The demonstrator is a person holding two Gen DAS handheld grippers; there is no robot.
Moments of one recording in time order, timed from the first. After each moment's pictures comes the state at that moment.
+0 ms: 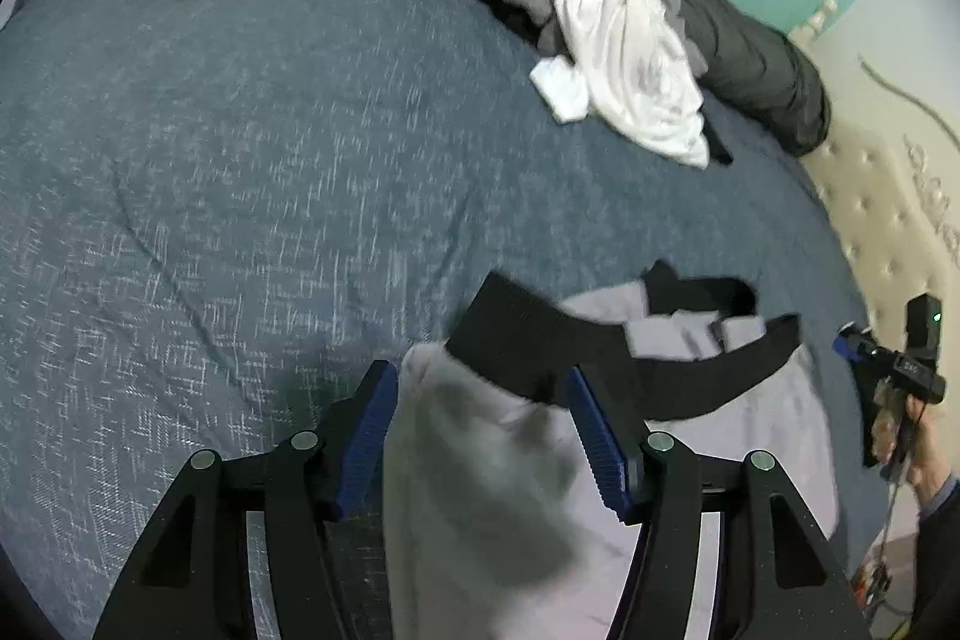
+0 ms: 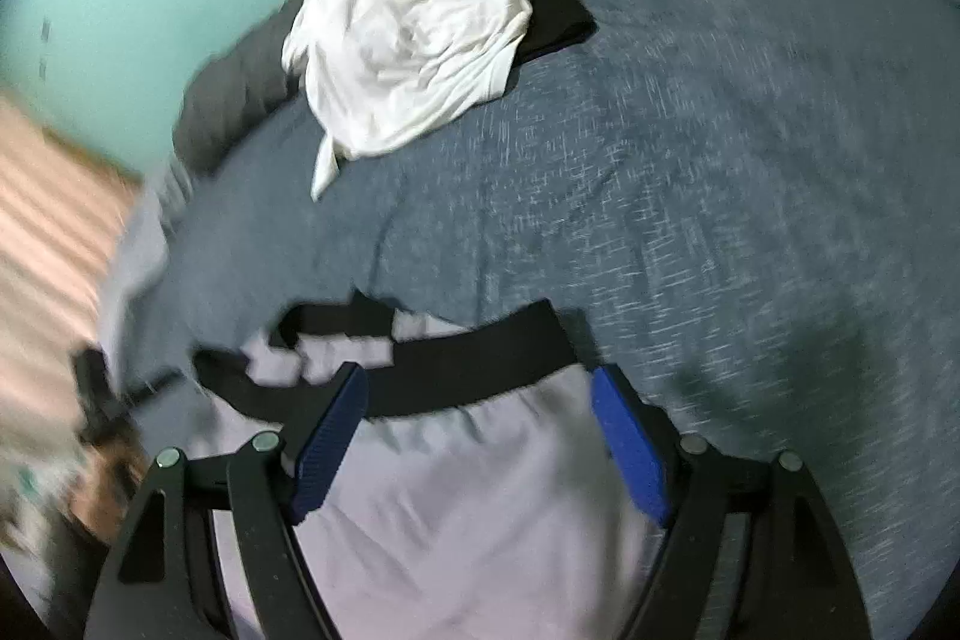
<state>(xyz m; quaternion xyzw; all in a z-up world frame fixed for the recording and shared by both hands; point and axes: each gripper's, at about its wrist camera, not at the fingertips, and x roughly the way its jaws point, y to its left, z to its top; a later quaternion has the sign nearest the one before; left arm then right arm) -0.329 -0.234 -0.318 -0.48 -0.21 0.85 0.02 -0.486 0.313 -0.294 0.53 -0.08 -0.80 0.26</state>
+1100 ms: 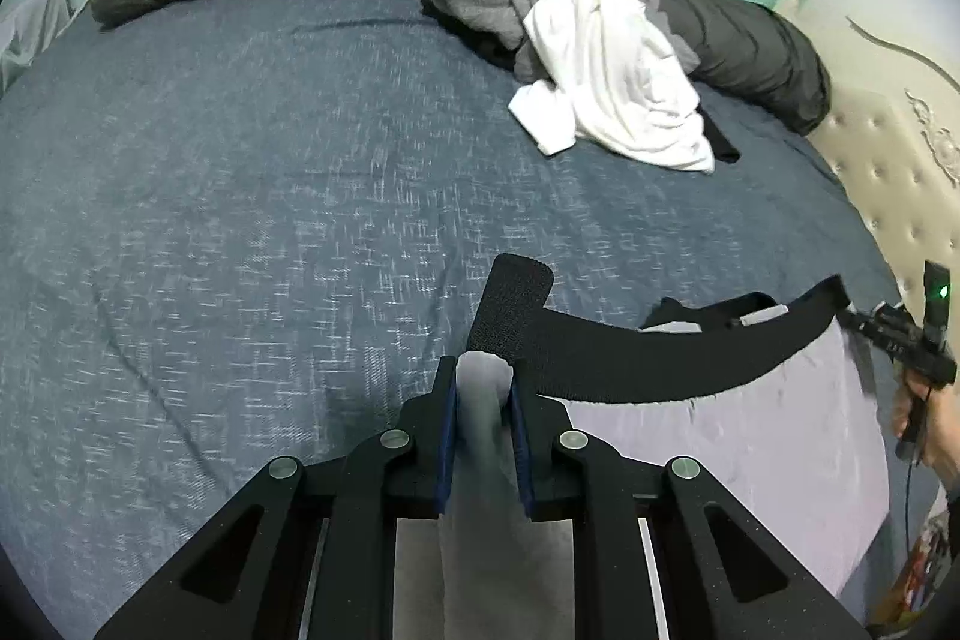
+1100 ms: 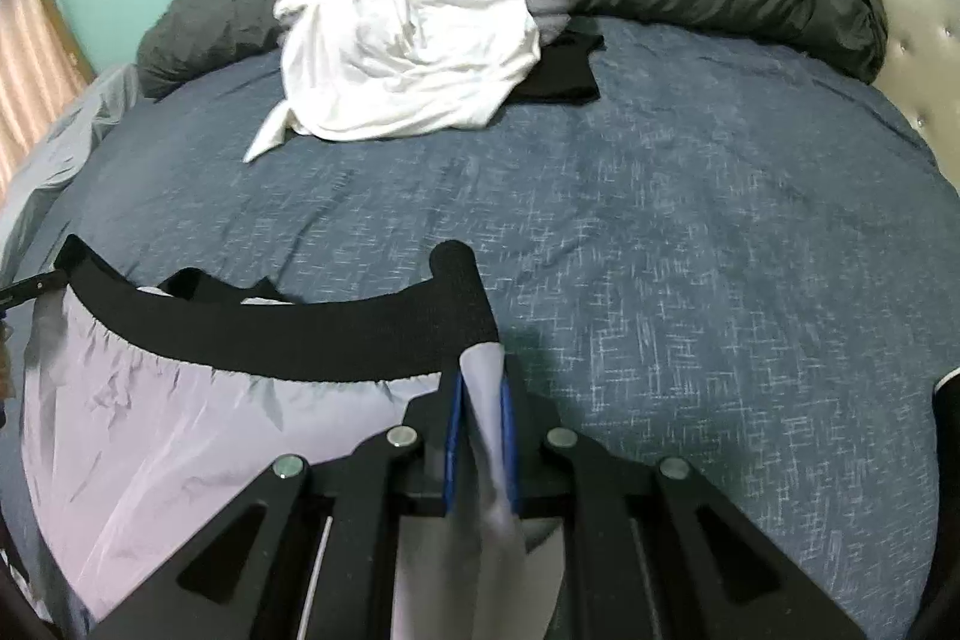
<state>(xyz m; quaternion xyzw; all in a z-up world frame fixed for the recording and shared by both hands) -0.371 -0.213 -0.311 -0.47 -0.14 0.87 0.01 -0.498 0.282 -0.317 0.47 0.07 -0.86 0.20</state>
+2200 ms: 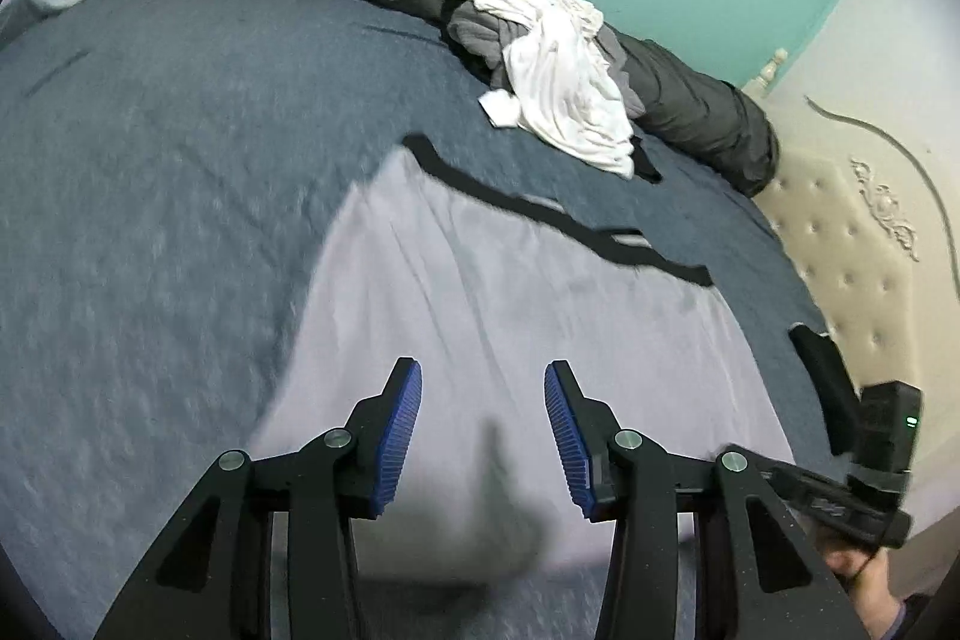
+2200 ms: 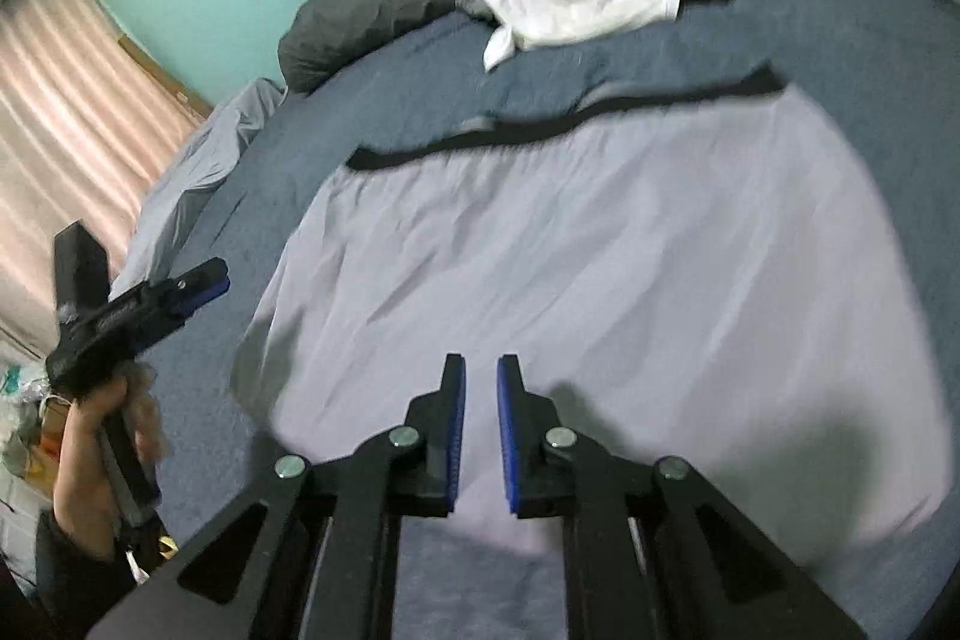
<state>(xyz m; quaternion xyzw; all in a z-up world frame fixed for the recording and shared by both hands) -0.140 -0.136 -0.286 -0.38 -0.25 0.89 0.00 -0.242 0.207 -0.318 0.49 -0.08 -0.81 0.32</state>
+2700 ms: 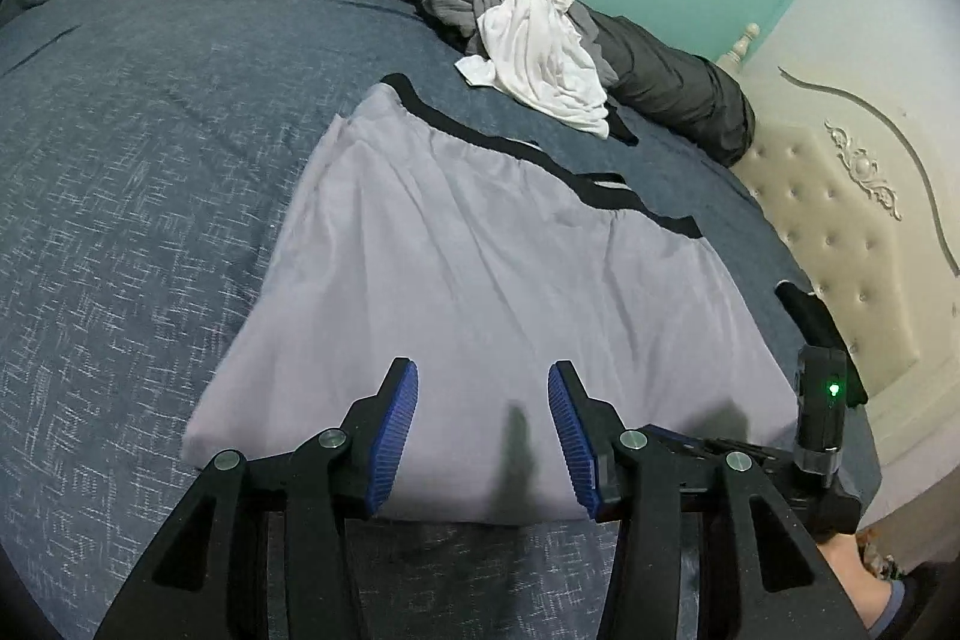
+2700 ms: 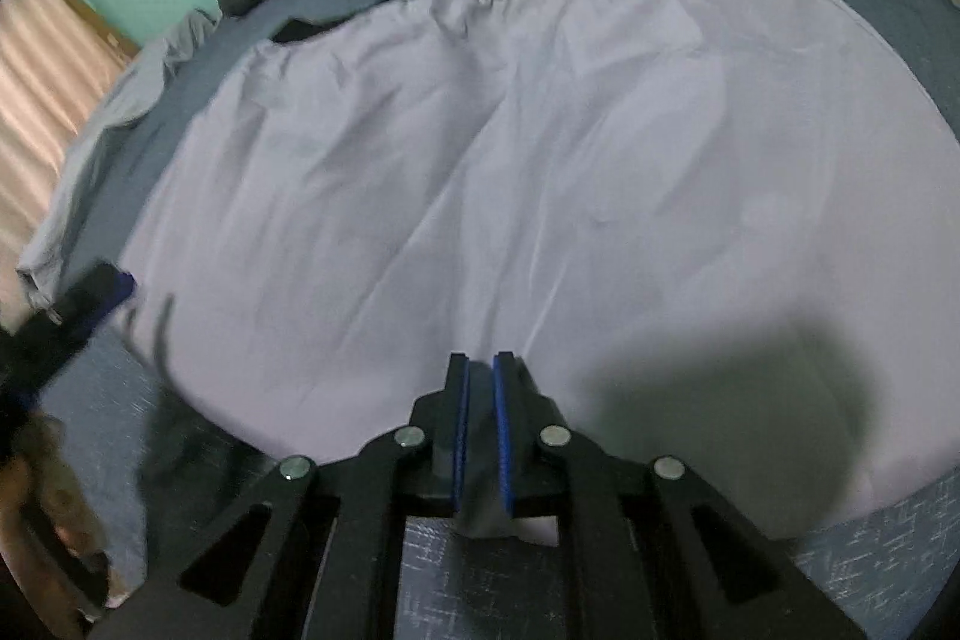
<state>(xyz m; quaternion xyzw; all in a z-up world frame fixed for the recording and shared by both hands) -0.121 -0.125 -0.315 -0.38 -0.24 0.89 0.02 -0.221 0.162 -0.388 0.54 0.00 -0.81 0.25</state>
